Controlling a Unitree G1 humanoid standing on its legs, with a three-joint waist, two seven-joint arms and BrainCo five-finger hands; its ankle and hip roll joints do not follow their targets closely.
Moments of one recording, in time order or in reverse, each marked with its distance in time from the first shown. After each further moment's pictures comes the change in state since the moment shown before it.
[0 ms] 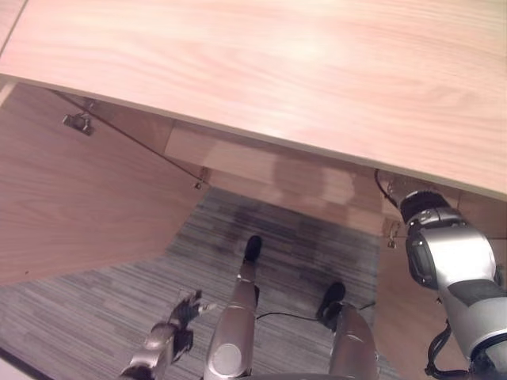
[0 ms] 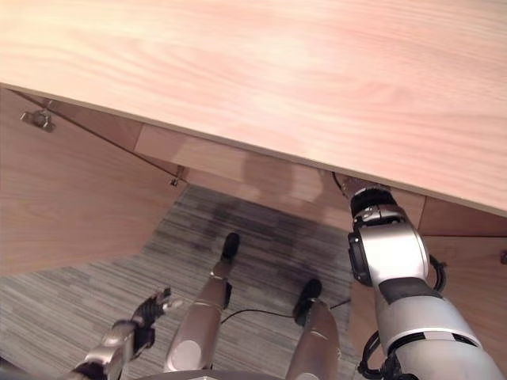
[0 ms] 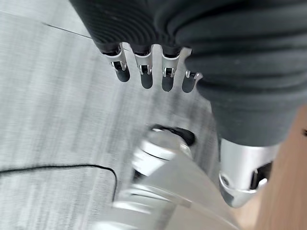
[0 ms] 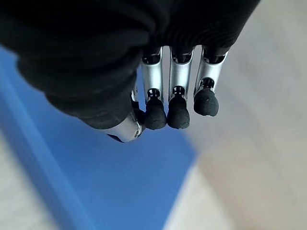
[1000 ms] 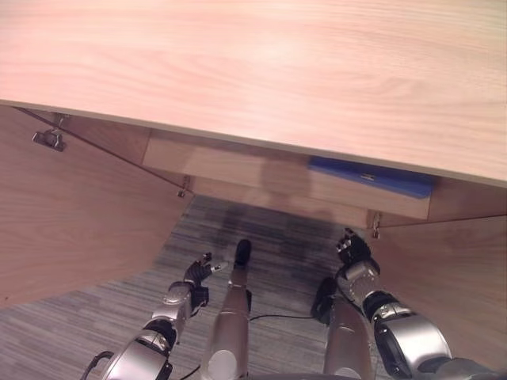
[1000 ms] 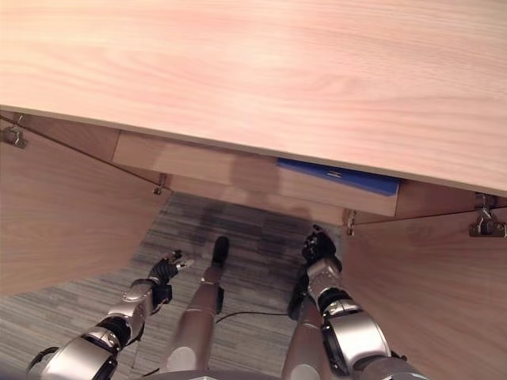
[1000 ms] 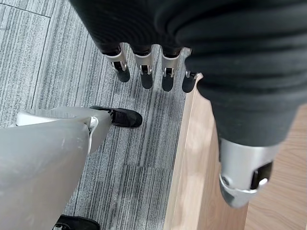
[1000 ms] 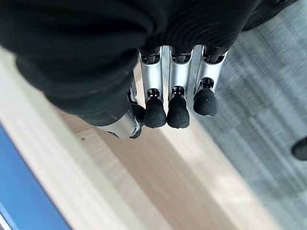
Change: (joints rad) left arm -0.297 -0.092 0.049 0.115 -0.004 -0.002 0.056; right arm 0.508 0.238 0.057 -0.102 -0.032 0.043 0.070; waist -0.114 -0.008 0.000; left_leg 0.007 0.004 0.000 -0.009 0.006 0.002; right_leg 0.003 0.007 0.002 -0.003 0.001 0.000
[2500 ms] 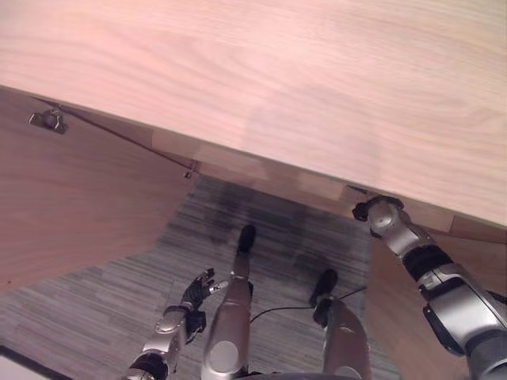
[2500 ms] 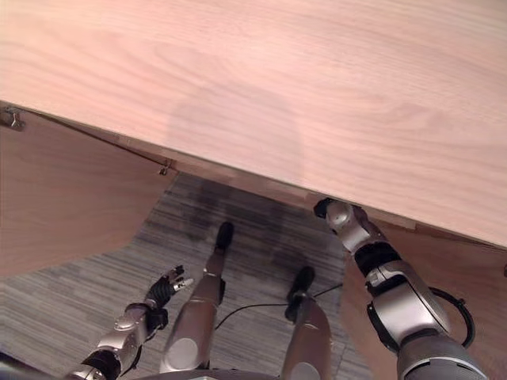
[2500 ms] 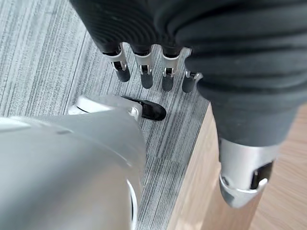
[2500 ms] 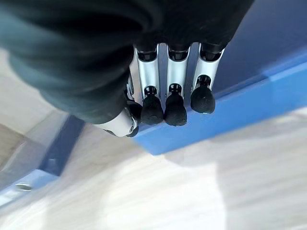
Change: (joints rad) left arm 0.238 0.024 0.032 -0.226 0.023 -0.033 -0.066; right arm -0.219 -0.385 0.339 -0.360 -1.266 0.053 -0.234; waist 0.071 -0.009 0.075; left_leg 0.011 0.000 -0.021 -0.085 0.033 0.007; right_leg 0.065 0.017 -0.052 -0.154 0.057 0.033
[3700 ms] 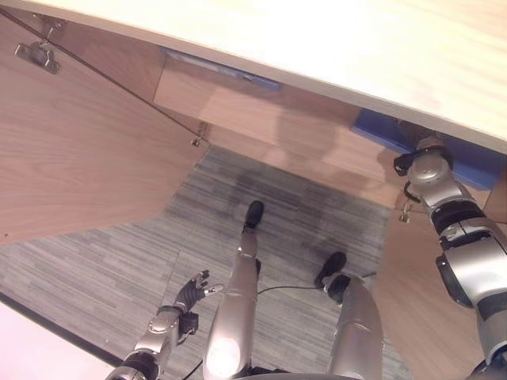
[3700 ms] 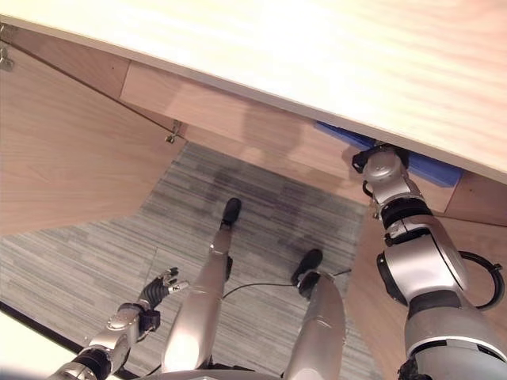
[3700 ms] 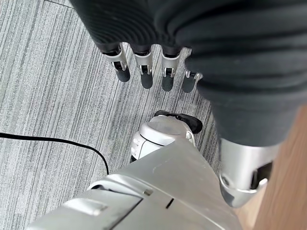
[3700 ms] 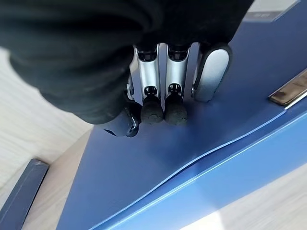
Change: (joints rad) left arm -0.009 0.072 -0.083 0.009 -0.008 -0.002 0.009; right arm -0.290 -0.103 -0.041 0.328 0.240 -0.048 -0.036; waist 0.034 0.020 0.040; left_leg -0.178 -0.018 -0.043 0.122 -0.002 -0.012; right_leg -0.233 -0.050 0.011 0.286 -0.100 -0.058
